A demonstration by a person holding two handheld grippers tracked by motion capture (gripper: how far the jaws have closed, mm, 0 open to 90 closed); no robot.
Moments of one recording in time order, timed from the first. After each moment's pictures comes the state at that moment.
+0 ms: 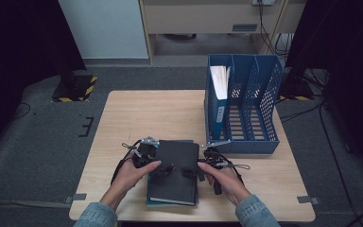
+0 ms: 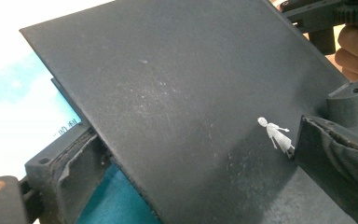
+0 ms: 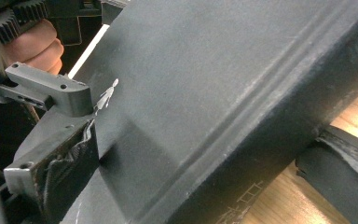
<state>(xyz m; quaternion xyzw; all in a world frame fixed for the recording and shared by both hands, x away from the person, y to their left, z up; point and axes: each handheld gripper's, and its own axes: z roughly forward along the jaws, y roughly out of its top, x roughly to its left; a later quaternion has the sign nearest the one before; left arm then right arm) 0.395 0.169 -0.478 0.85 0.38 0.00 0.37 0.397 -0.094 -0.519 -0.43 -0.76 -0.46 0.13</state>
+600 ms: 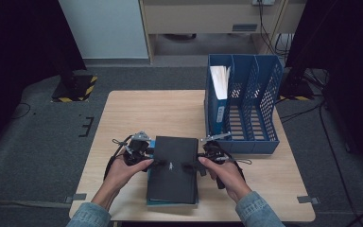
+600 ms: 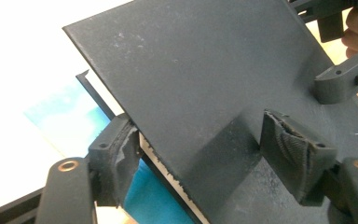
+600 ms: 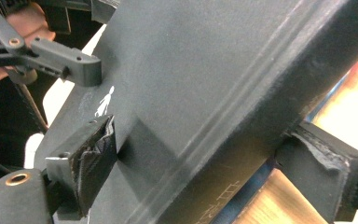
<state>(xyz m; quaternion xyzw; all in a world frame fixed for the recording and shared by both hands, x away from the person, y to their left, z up) 0.391 0.190 -0.447 0.84 0.37 0.02 0.39 0.400 -0.093 -0.480 -0.41 -0.80 -0.44 0.09</state>
